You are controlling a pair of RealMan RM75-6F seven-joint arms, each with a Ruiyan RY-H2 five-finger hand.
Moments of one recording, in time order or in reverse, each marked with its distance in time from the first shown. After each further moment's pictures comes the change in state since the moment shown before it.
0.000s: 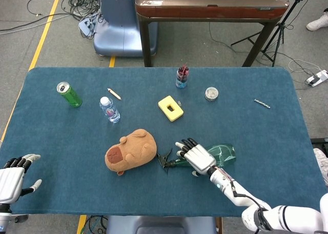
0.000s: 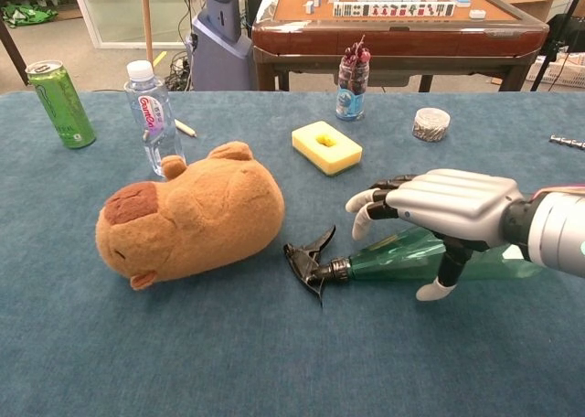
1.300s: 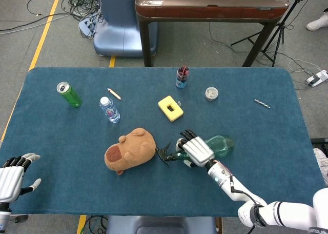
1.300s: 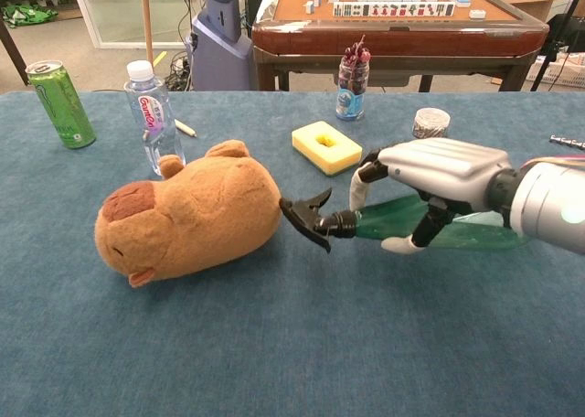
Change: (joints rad) left arm -0.005 0.004 -0.006 0.005 -0.006 -0.009 0.000; right arm 0.025 -0.018 0.014 0.042 -0.043 0.118 0.247
